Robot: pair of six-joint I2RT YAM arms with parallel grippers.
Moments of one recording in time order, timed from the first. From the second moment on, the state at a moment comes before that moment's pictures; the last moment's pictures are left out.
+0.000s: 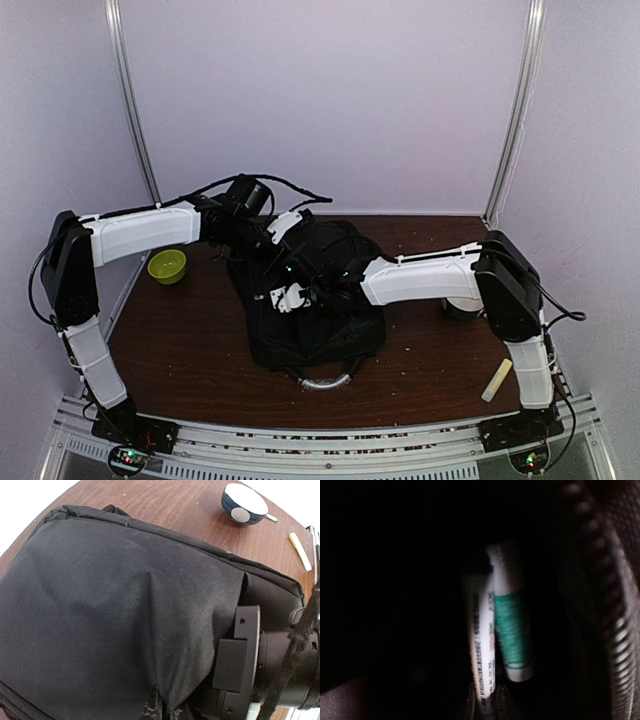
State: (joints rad) left arm -0.67 1.80 1.47 -0.54 0.38 0.22; right arm 1.03 2.16 1.62 -0.27 0.54 -1.06
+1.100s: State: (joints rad) left arm -0.70 1.80 1.47 -0.53 0.49 0.21; right arm 1.03 1.87 1.35 -0.31 0.23 -0.90
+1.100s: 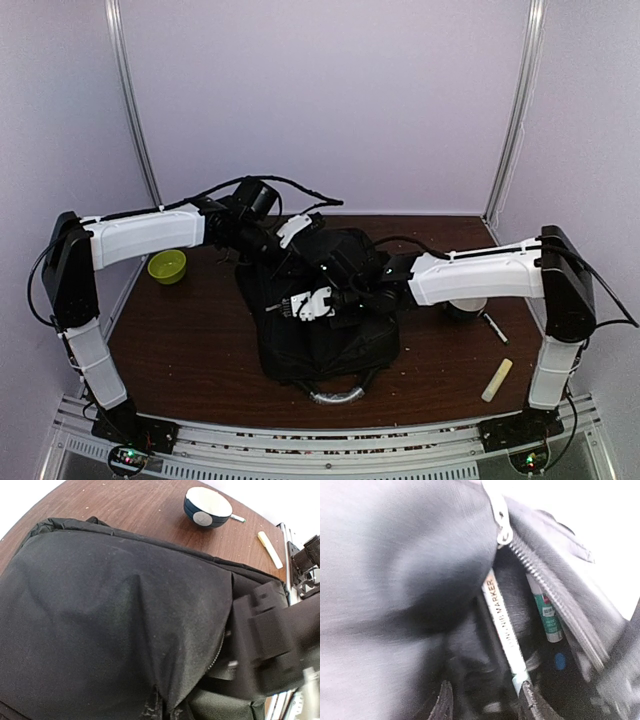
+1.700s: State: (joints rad) left arm -0.70 1.80 1.47 -0.55 0.43 0.21; right arm 0.96 1.46 1.30 -0.78 -0.10 -0.76
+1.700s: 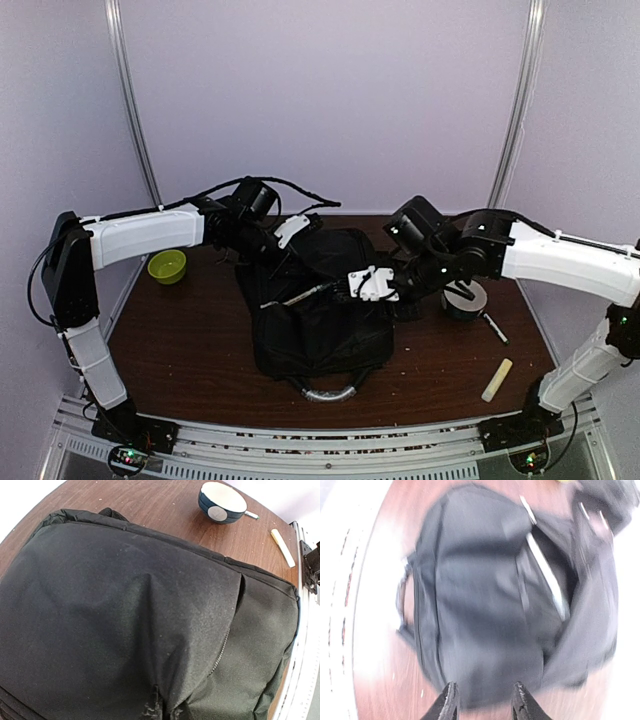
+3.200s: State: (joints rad) left arm -0.70 1.80 1.47 -0.55 0.42 0.21; right arm -0.25 1.61 0.92 -0.90 -0.14 -0.71
